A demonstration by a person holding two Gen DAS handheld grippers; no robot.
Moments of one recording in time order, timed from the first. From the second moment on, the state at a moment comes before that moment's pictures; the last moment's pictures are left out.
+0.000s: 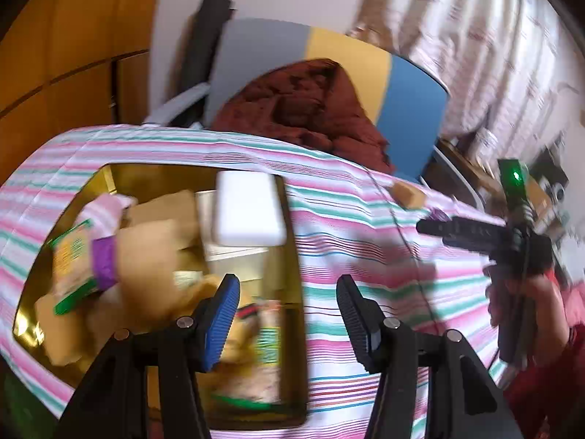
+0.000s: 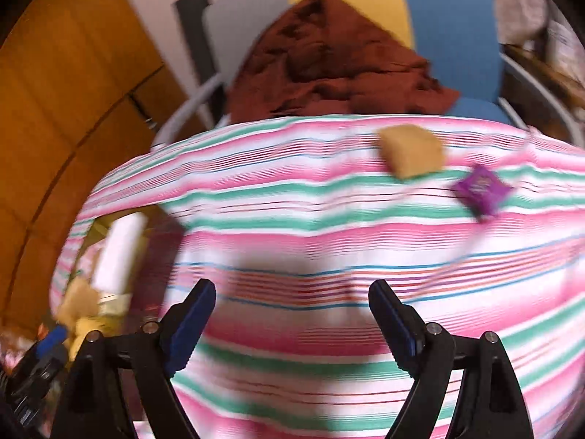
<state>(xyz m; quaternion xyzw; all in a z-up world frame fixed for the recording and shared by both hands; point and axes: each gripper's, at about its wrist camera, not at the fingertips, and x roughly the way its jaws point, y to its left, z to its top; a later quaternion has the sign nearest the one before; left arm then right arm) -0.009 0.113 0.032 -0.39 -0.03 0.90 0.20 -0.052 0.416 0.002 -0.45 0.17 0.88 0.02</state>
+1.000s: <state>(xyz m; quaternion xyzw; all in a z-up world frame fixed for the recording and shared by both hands) -0.053 0.259 0.006 -0.44 0.08 0.85 0.28 -0.118 0.581 -0.050 -0.45 0.19 0.85 0.17</state>
